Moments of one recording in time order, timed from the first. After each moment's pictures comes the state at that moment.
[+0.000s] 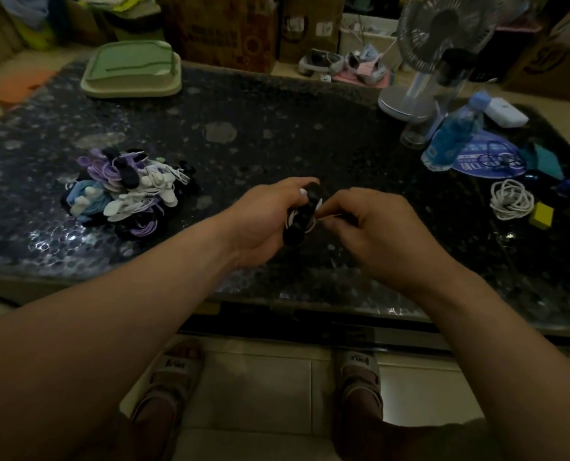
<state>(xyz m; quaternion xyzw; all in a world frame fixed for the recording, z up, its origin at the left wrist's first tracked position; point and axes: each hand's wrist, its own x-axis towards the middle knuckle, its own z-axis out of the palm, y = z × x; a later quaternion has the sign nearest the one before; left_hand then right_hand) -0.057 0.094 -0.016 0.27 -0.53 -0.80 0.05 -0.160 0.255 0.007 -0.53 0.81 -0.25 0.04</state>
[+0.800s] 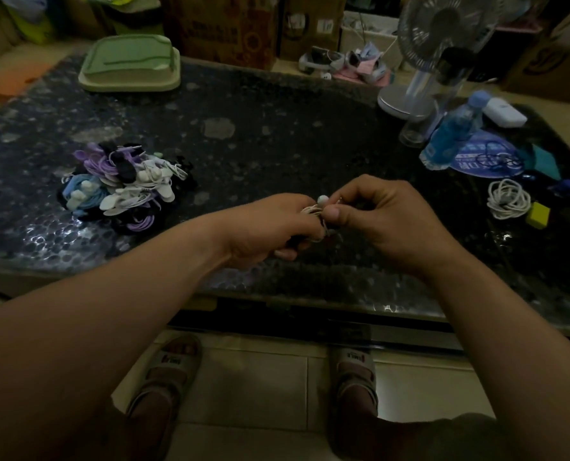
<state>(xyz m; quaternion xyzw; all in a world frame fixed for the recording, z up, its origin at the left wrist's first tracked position) -0.046 0.102 -0.003 0.14 -0.69 -0.70 -0.09 -0.177 0.260 0.010 -0.44 0.76 -0.42 0.21</state>
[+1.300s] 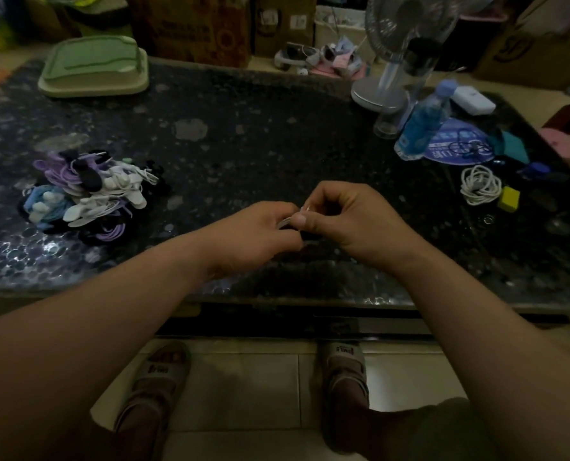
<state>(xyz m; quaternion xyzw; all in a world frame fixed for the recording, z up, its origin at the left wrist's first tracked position) -0.049 0.112 -0.014 0.14 -0.81 -0.57 -0.05 -0.182 0.260 -0.008 -0.44 0.75 -0.43 0.24</state>
